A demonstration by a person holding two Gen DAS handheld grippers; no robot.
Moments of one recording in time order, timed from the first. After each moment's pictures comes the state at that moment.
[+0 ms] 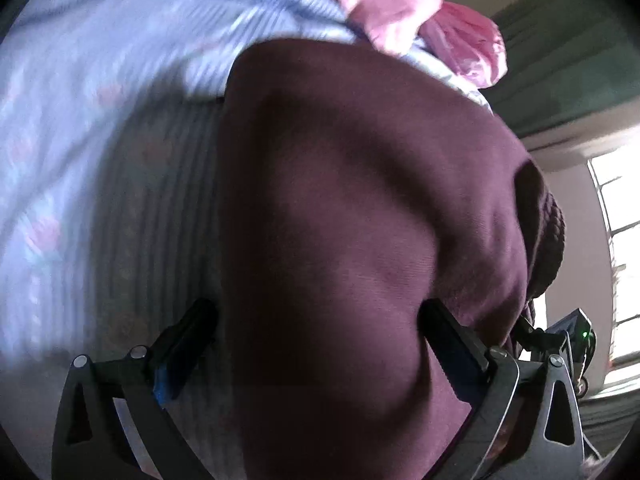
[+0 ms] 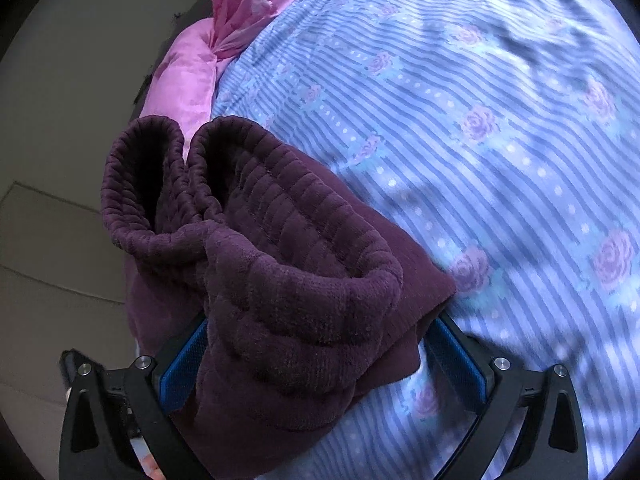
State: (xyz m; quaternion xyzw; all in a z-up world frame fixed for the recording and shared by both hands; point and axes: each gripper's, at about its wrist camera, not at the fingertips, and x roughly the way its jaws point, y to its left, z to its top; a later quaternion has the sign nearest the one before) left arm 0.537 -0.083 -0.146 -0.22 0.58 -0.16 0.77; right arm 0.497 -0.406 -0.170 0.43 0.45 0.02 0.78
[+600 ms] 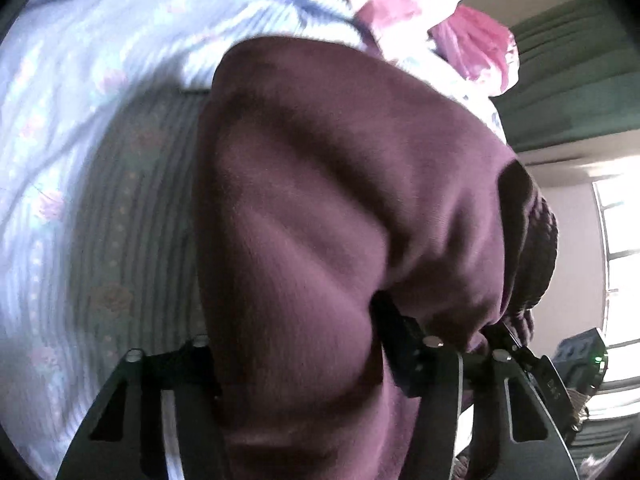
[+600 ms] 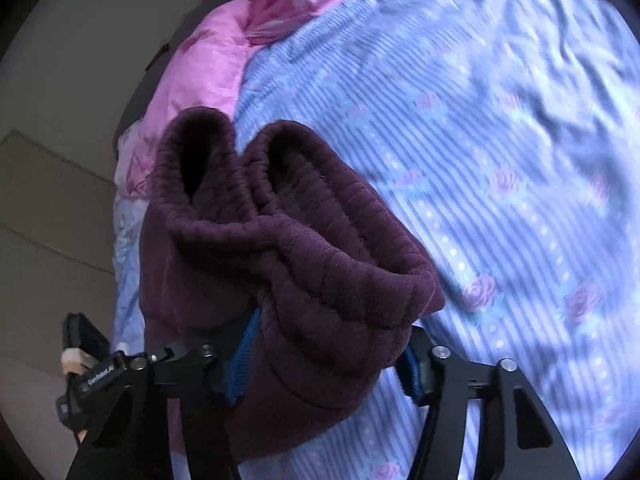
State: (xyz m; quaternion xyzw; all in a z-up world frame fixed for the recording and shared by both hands) left arm 0.528 -0.106 -0.115 -0.23 0.59 -0.13 0.76; right arm 0.498 -0.398 -0.123 0.34 0.47 0.03 0.82
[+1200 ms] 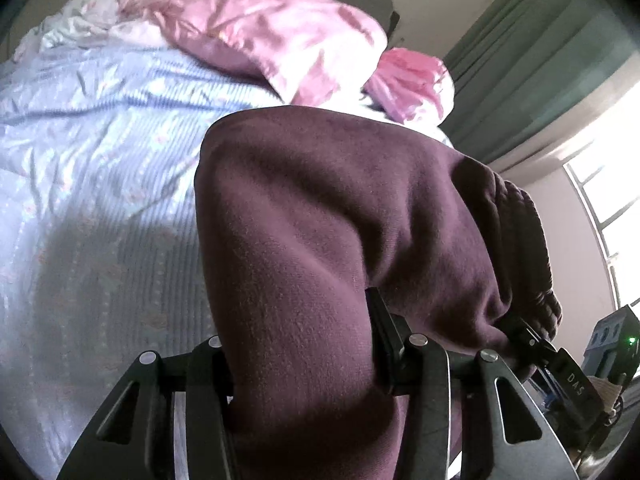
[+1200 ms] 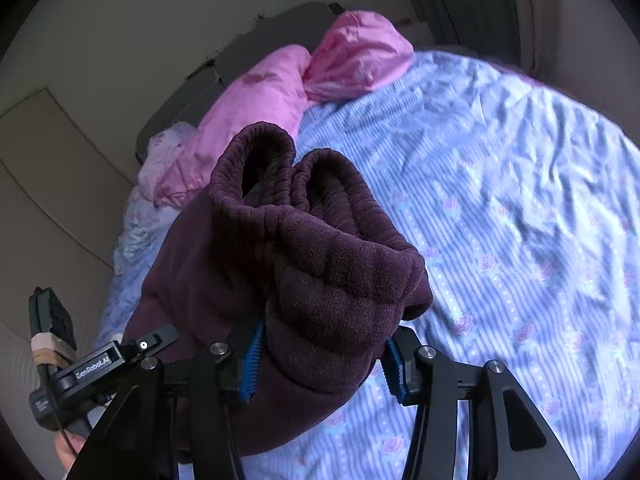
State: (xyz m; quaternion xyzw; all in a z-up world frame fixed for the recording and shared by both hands) left arm 0.484 -0.094 -0.013 -0.18 0.49 -0.16 0.84; right arm 0.450 -0.378 -0.023 0.26 0.39 0.03 0.88
